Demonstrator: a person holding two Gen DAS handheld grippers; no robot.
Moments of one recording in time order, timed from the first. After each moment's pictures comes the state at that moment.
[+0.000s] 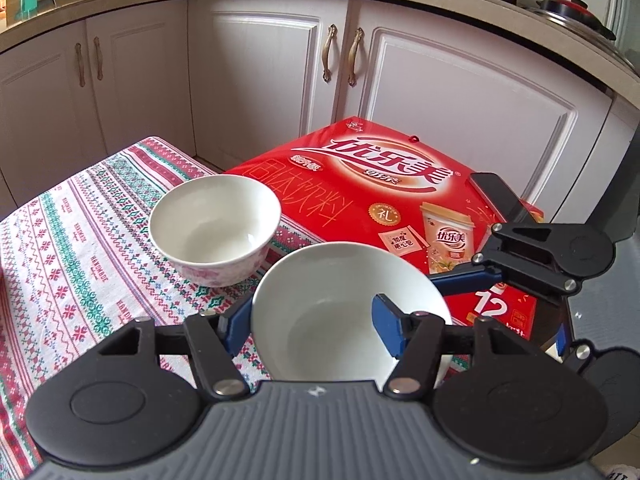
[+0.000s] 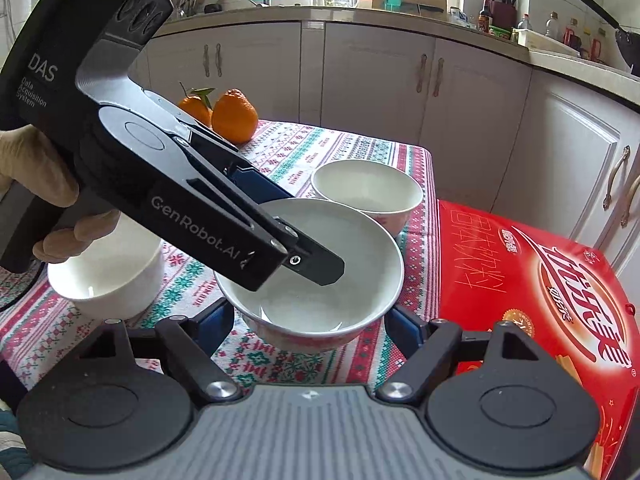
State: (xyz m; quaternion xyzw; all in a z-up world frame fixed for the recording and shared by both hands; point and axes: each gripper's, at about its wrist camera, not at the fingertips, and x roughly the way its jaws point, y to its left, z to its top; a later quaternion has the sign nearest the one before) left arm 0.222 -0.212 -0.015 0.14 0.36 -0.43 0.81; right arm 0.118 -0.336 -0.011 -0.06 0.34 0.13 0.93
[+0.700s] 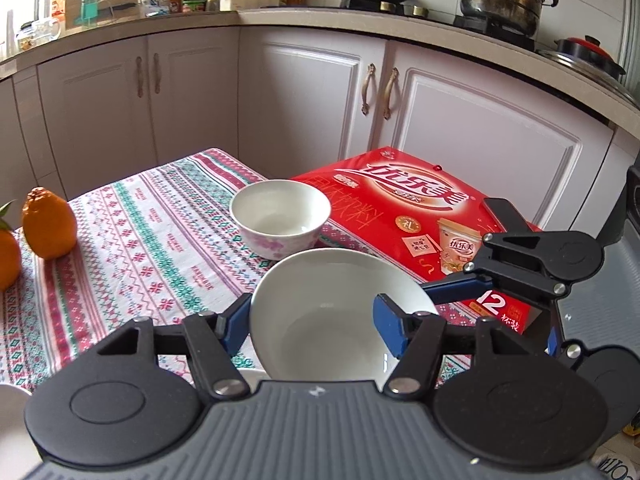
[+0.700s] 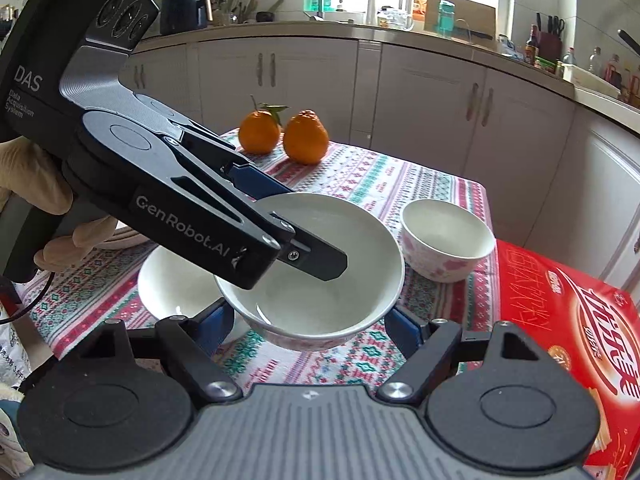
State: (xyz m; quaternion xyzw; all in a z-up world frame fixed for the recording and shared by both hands) left arm 0.184 -0.136 0.010 0.10 0.33 -0.39 0.86; right arm 0.095 -0.276 0.011 -0.09 0.32 0.19 0.93
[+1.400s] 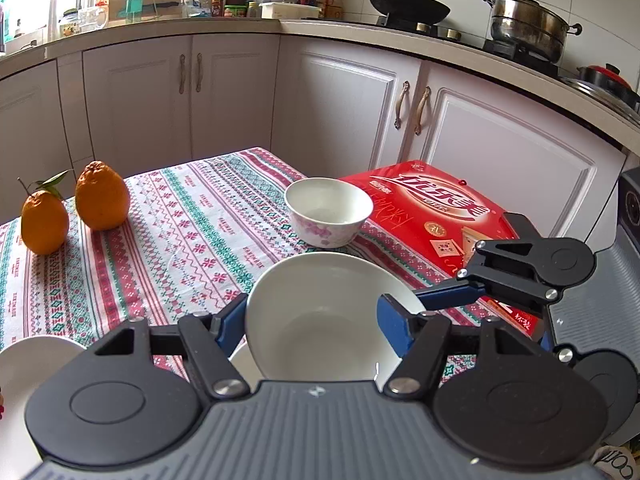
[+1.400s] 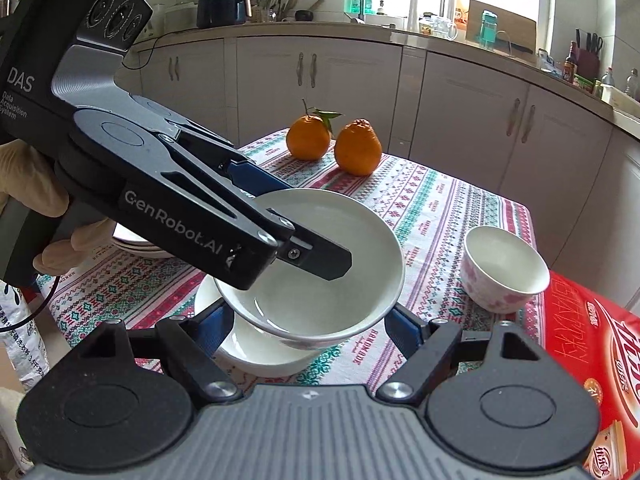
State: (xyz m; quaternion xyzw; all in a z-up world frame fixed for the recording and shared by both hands) left arm 0.177 -0.084 0.011 0.07 0.33 -0.35 0.87; right arm 0.100 -0.230 0.016 -0.10 0.32 0.23 0.91
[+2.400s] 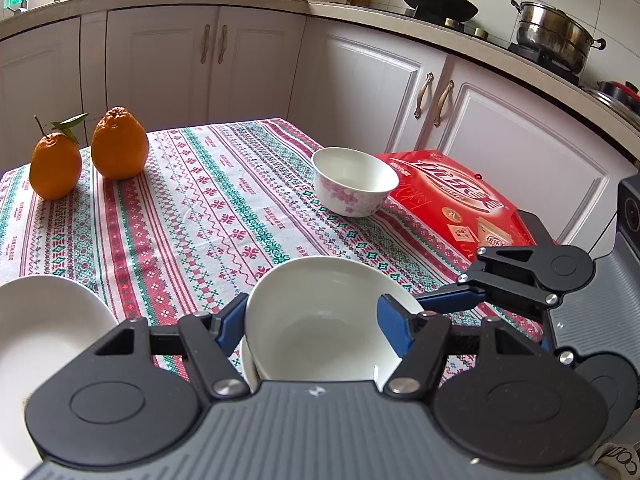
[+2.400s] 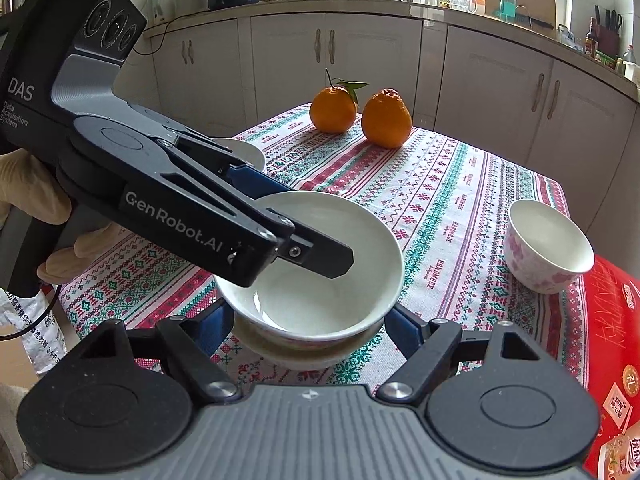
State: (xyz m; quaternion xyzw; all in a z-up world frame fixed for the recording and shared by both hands) left arm 0.183 -0.061 -0.018 0.03 0.36 -0.34 0.87; right arm 0.113 -0.215 -0.011 -0.09 0.35 0.25 0.90
